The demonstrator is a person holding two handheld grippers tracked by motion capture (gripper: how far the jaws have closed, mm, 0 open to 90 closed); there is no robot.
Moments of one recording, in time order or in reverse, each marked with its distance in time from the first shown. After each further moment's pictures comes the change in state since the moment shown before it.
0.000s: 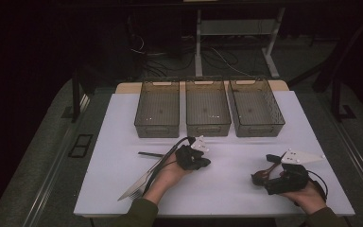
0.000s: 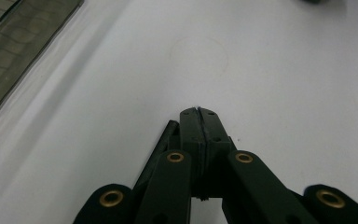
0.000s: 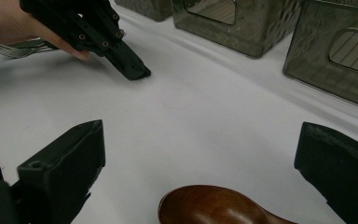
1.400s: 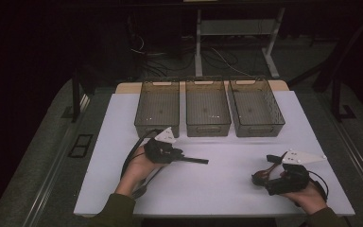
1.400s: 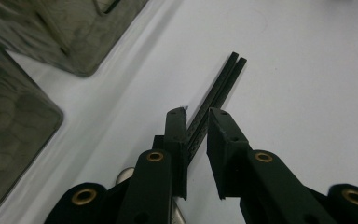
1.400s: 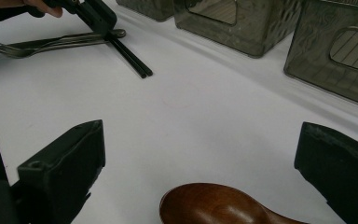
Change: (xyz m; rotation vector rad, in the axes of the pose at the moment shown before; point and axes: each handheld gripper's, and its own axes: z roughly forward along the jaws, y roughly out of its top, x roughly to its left) left arm 0.035 -0.046 -0.071 -0.037 0.044 -0.045; right arm 0.000 -0.001 -0.001 -0.001 0.007 0.005
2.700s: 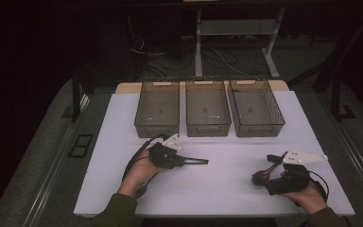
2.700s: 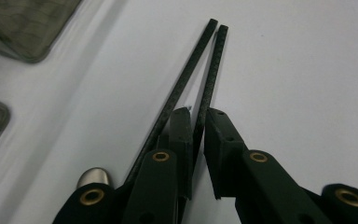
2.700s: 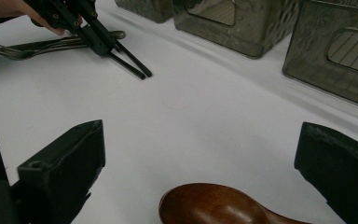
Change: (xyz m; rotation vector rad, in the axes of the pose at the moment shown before) left arm -0.008 -0.003 0.016 0.087 -0.058 0.063; right arm -0.001 0.000 -0.001 -0.004 -0.002 0.002
